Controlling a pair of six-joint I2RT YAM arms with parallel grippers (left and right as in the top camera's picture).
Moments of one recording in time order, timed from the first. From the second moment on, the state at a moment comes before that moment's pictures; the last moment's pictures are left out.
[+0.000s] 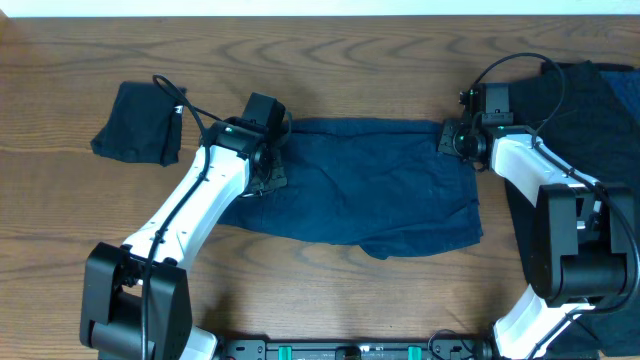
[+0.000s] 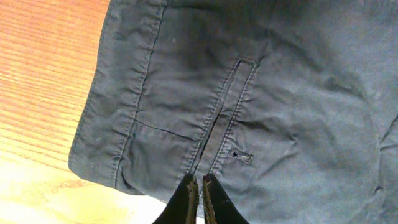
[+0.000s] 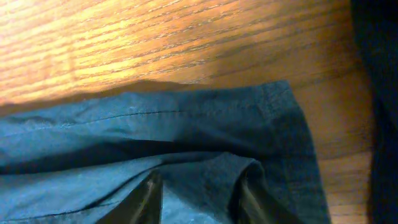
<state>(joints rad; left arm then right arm) -0.33 1.66 1.19 -0.94 -0.07 -0.56 0.05 1.89 1.10 -0.28 -0.12 0.32</state>
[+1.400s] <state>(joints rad) -0.07 1.71 1.19 -0.61 0.02 -0.59 0.05 1.89 1.10 -0.38 -0.12 0.33</state>
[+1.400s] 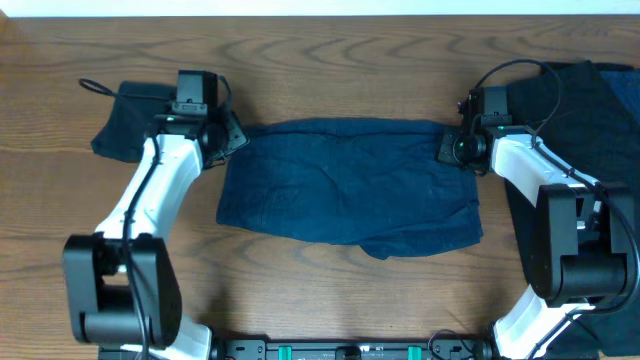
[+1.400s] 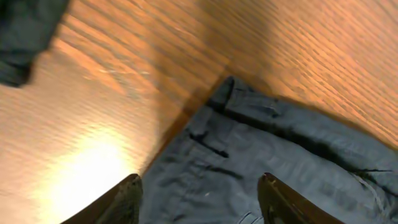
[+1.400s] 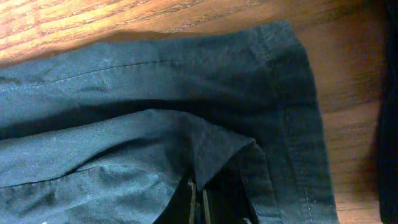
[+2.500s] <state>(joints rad) -0.09 1.93 1.19 -0.48 0.05 -0.70 0.05 1.89 1.10 -0.38 -0.11 0.31</state>
